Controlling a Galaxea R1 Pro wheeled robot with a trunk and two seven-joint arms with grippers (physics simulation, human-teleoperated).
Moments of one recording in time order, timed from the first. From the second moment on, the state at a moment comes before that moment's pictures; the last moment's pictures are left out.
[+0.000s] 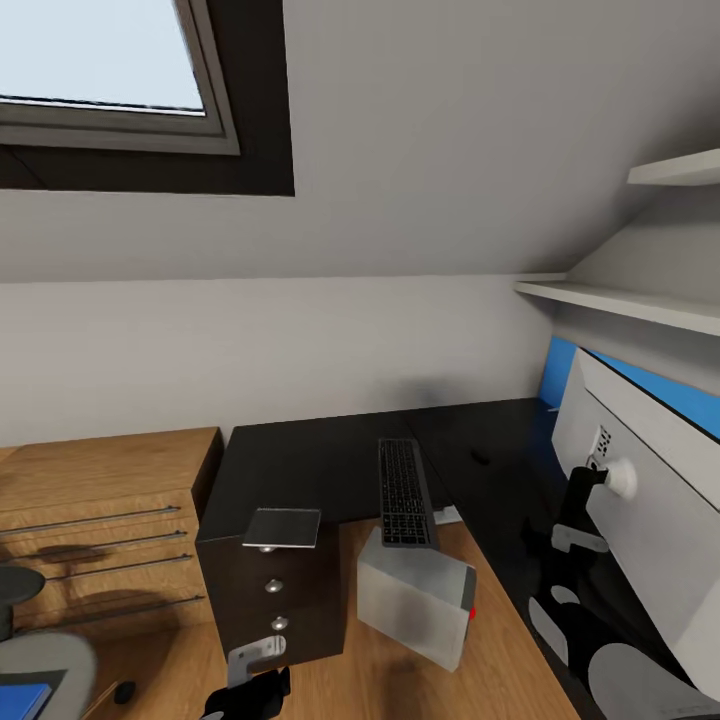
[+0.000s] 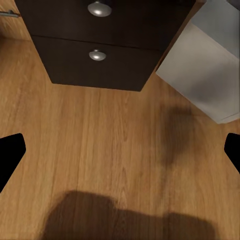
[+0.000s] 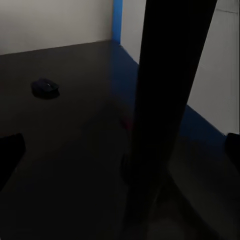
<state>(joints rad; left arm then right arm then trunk) -0.04 0.01 -0.34 -1.21 0.56 0.37 0.50 -0.66 -0.15 0.13 -0.31 -0.27 -0.45 -0.40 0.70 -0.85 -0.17</state>
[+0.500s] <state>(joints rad) -0.04 0.01 -0.34 -1.21 0.56 0.37 0.50 -0.66 -0.15 0.13 -0.31 -0.27 -0.45 -0.40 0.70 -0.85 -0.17</state>
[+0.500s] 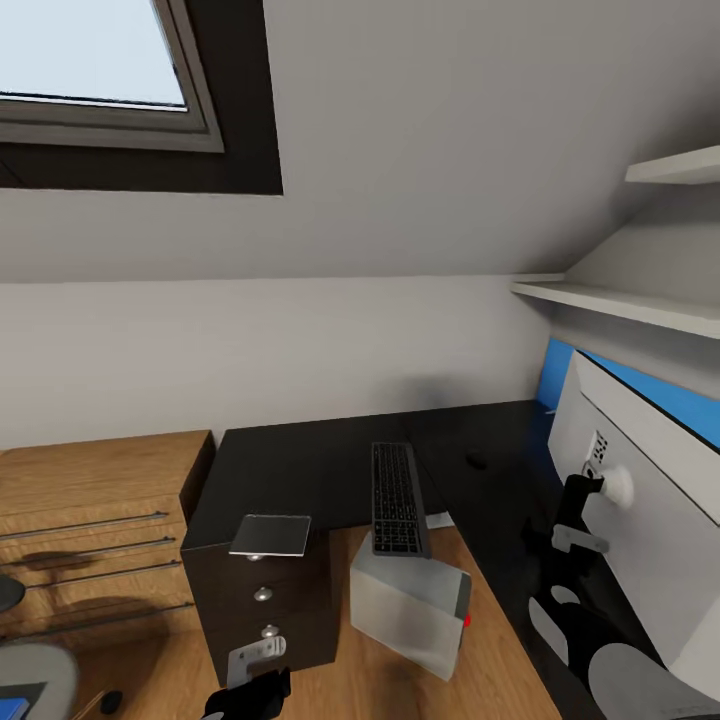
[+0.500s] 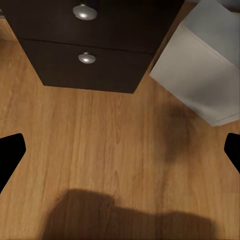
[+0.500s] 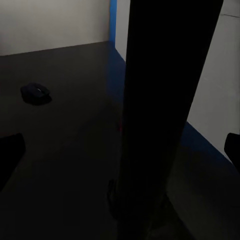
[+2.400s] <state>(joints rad) -0.04 0.01 -0.37 -1.16 0.56 0.37 0.51 -0.66 -0.16 0.13 -0.31 -0.27 -0.45 -0.40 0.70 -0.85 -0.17</state>
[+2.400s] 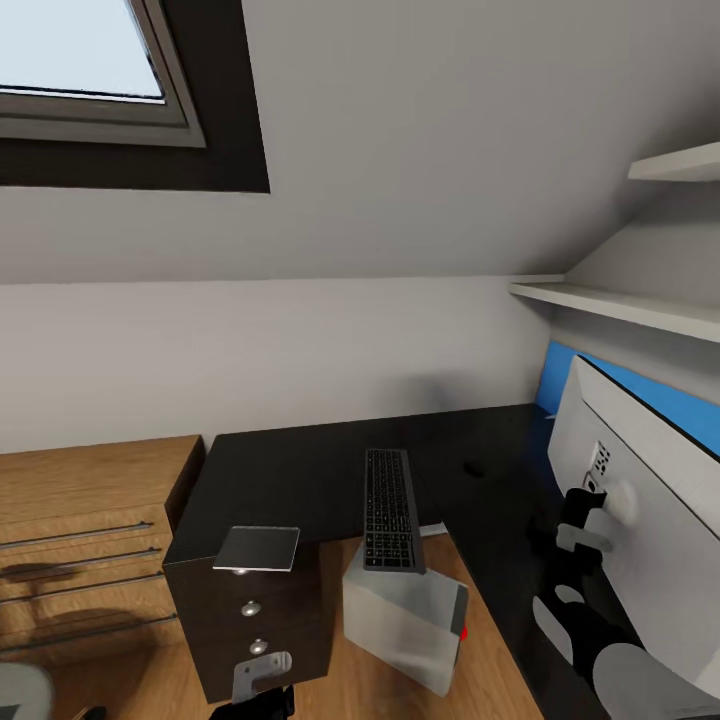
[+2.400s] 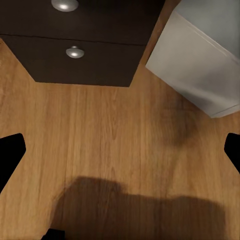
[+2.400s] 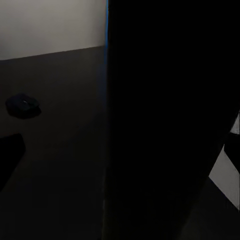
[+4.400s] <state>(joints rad) -0.04 0.01 -0.37 -1.16 0.56 0.37 0.51 -0.66 -0.17 0.09 -0.32 -0.27 -0.45 -0.43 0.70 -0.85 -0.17</state>
